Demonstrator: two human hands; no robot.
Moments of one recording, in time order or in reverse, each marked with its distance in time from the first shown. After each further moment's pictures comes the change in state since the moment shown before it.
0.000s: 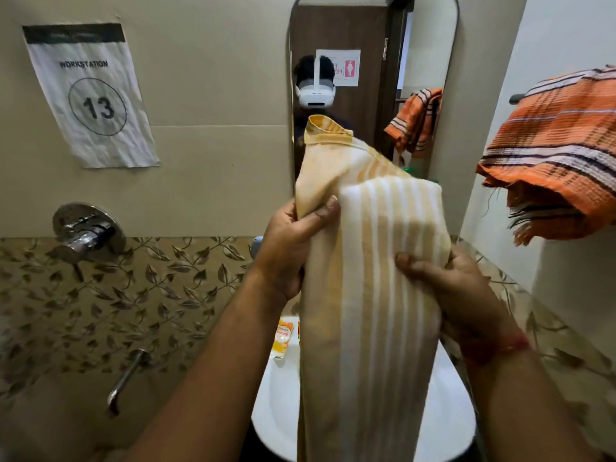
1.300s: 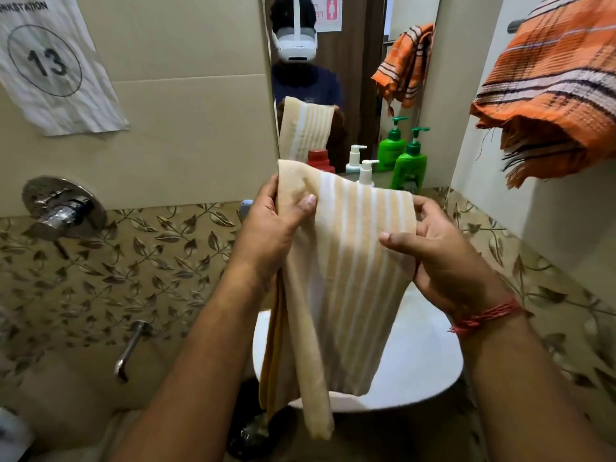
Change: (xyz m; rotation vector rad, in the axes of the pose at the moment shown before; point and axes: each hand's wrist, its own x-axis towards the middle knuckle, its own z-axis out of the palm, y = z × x) left_hand -0.018 -0.028 -0.023 0.240 0.100 -0.035; right_hand -0.010 0.023 0.002 0.095 -0.014 0.078
